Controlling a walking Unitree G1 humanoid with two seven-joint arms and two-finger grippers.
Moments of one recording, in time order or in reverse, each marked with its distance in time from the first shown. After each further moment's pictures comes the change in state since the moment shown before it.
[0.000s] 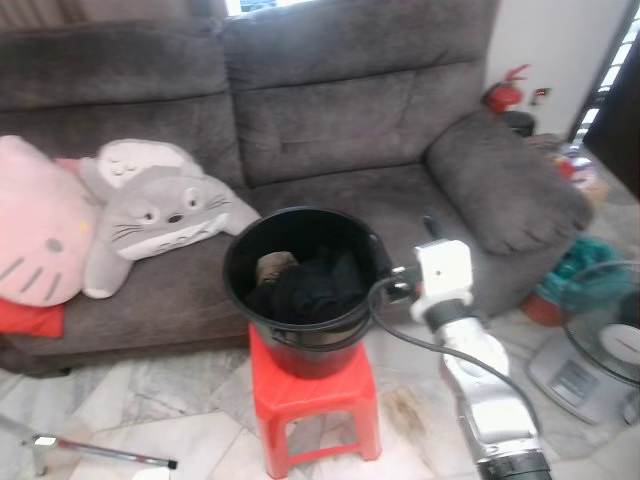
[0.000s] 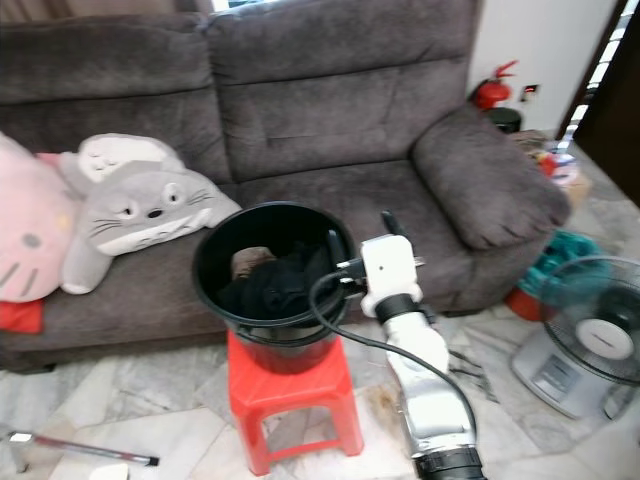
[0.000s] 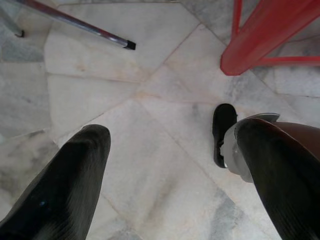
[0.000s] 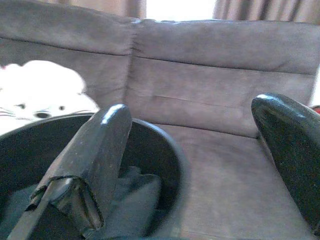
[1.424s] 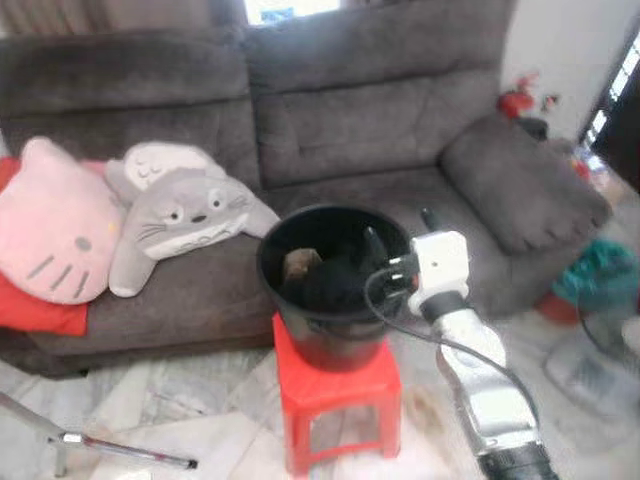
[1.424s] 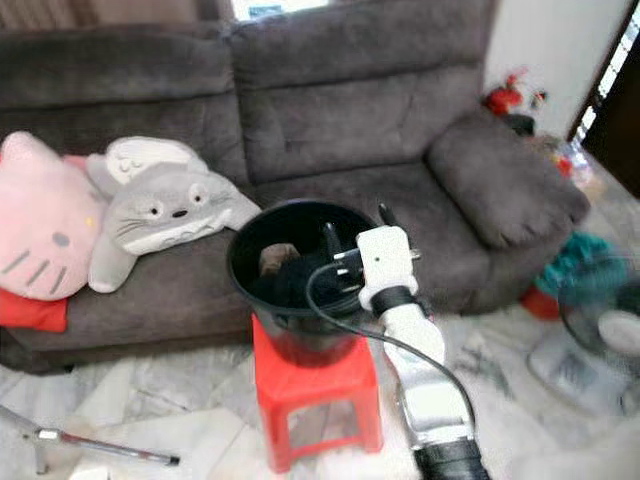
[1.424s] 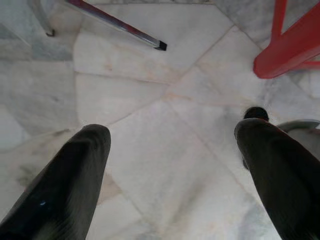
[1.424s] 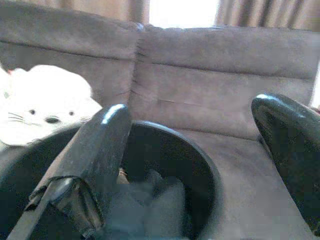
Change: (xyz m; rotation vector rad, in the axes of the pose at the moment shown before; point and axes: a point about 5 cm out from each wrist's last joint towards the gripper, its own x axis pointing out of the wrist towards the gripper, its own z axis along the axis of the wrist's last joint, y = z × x) left arm -0.001 0.018 0.001 -0.022 0.014 0.031; right arm 0.003 -0.006 0.004 -0.019 0.016 -0.024
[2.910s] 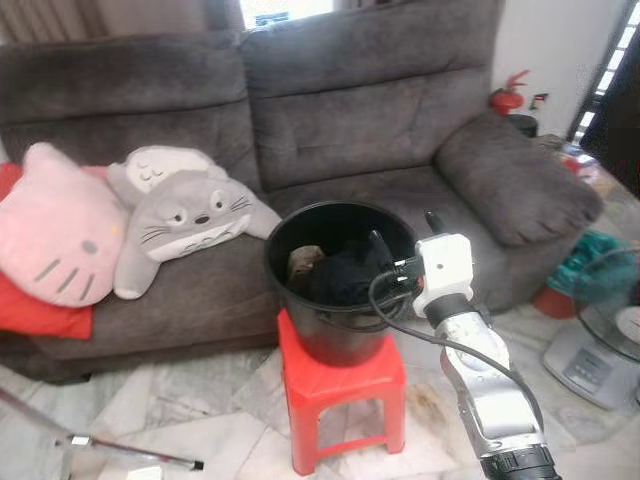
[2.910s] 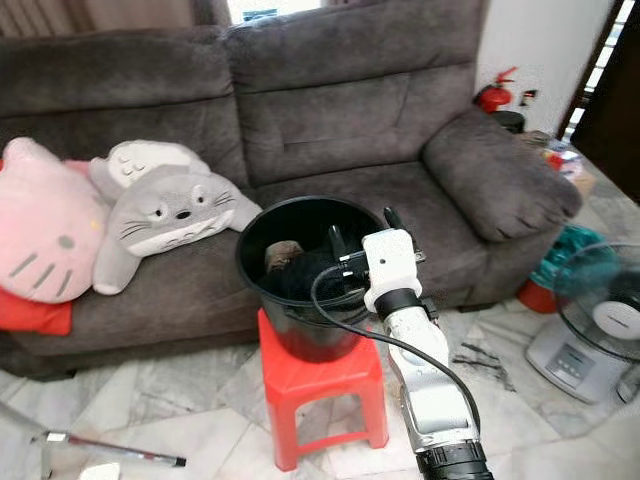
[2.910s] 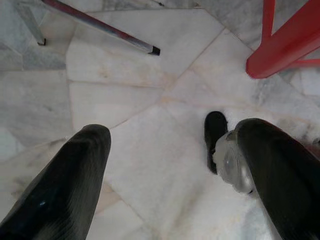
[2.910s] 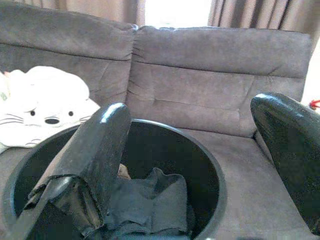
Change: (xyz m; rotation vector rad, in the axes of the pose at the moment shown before) left arm 0.000 -0.004 -0.002 0.004 -0.002 -0.029; right arm 0.000 0.000 0.000 0.005 -0.003 0.000
